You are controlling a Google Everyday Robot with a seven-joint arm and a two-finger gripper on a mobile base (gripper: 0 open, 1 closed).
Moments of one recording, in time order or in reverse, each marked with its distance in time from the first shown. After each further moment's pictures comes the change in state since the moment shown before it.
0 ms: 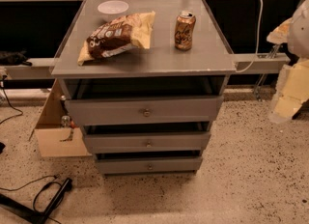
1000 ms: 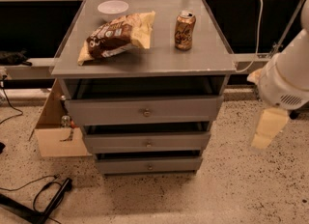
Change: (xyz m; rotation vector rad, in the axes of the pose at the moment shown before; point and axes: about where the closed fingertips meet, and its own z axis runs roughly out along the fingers) arm 0.025 0.013 0.106 -0.035 0.033 -0.033
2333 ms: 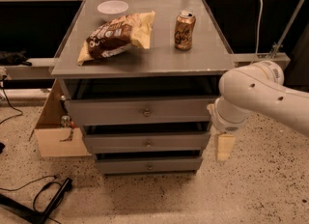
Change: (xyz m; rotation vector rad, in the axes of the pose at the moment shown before) arm -0.012 -0.022 0.204 -0.039 0.058 -0.227
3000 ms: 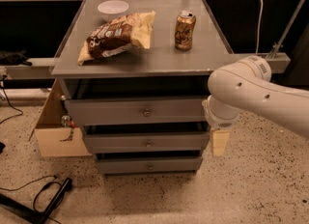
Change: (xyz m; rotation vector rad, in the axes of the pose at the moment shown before) arm -0.009 -0.012 -0.003 0.027 0.052 -0.042
